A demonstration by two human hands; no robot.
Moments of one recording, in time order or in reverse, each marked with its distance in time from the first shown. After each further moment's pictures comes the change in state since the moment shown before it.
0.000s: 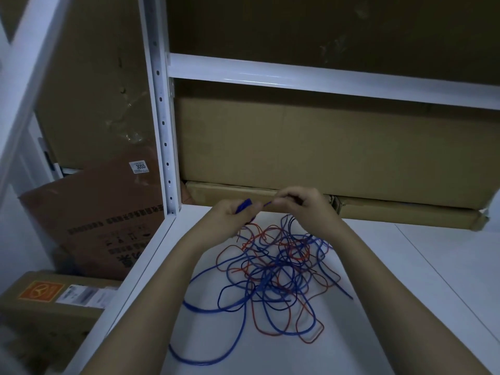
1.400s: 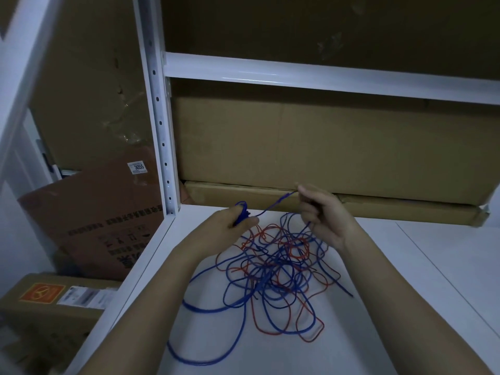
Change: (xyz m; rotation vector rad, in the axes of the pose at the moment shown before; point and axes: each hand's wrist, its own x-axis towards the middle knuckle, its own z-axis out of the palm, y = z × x) left_hand 0.005 -0.032 -0.001 0.370 -0.030 0.049; right_hand -0.011 0.011 -0.009 1.116 0.107 0.399
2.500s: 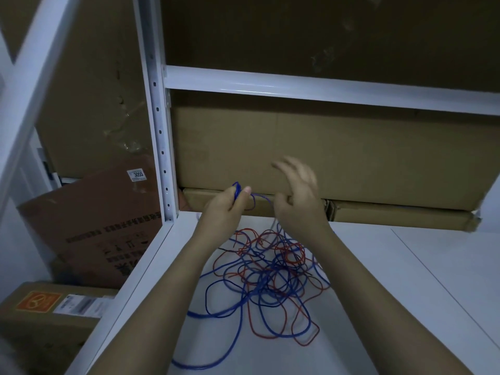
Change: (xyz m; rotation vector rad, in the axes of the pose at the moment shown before) left_hand 0.008 0.038 -0.004 -0.108 0.368 0.059; right_hand -0.020 -0.003 0.057 -1.198 0.185 -0.695
